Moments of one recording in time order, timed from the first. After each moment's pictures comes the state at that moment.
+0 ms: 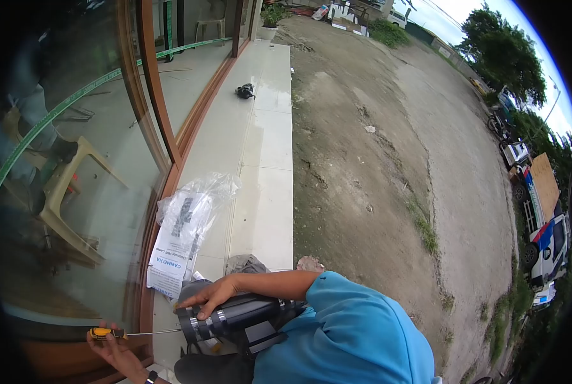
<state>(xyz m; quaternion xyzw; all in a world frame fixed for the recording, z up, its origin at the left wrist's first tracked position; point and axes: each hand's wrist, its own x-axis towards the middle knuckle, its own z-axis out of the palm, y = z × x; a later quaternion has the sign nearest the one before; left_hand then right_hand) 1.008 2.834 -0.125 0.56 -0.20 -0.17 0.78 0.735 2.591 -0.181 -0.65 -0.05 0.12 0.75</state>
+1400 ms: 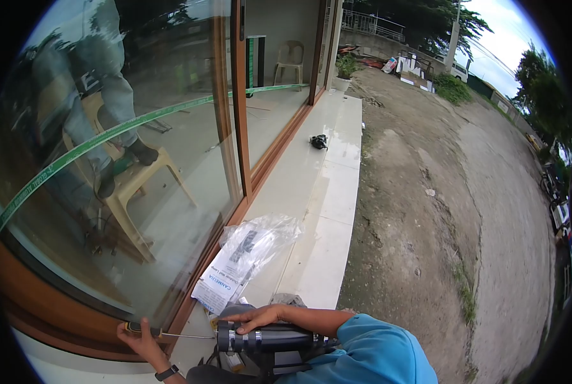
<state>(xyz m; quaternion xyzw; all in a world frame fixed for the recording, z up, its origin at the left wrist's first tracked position) 1.017 2.839 -0.153 0.68 -0.16 -0.02 0.72 0.741 2.585 -0.189 -0.65 -0.03 0.19 0.74</state>
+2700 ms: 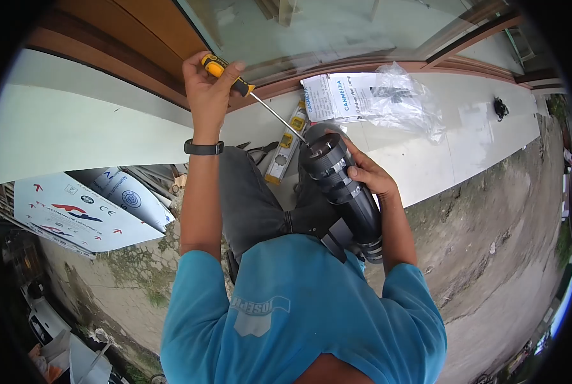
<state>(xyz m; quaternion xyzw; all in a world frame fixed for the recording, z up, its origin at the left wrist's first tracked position) 0.994 2.838 -0.122 0.66 -0.13 -0.05 0.74 0.737 2.587 -0.177 -0.62 0.02 0.13 0.78</state>
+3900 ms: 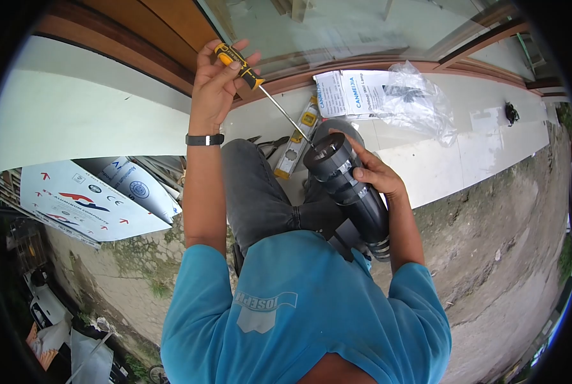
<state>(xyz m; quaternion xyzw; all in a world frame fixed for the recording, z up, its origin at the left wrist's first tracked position) 0.994 2.842 -0.107 0.45 -0.14 -0.15 0.87 0.741 2.592 -0.176 -0.63 0.00 0.14 0.76</state>
